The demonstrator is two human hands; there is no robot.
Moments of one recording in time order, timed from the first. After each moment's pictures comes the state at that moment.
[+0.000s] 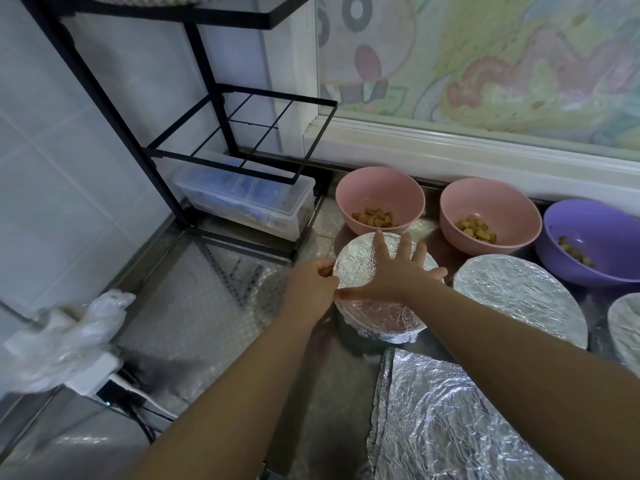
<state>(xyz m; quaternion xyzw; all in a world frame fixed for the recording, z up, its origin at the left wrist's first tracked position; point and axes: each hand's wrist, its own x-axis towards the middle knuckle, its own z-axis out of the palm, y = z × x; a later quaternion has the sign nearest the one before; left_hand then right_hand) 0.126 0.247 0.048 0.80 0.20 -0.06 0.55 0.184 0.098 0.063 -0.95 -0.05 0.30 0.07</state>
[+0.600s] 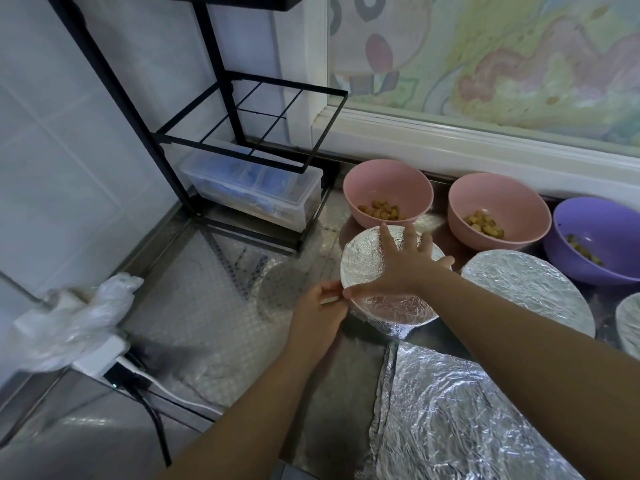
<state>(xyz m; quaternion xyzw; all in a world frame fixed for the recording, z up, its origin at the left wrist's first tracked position) 0.077 0.235 0.011 0.69 0.24 -0.05 0.68 0.187 0.092 0.067 -0.95 -0.09 0.30 0.04</state>
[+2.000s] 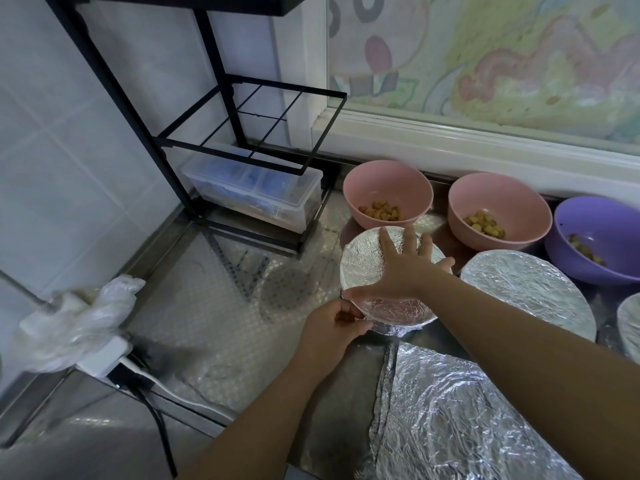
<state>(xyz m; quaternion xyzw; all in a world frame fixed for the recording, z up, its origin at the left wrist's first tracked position) 0.064 0.227 -0.002 0.75 0.14 -0.07 0.64 0.186 0.088 0.059 -0.95 -0.10 0.30 0.04</state>
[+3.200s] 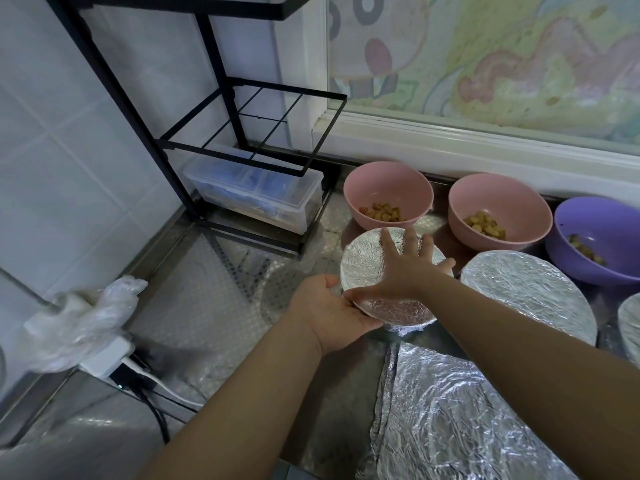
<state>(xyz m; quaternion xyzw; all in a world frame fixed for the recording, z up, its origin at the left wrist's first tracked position) 0.090 0.229 0.095 0.12 0.36 -0.27 0.88 0.186 0.088 0.054 -0.95 -0.09 0.29 0.06</state>
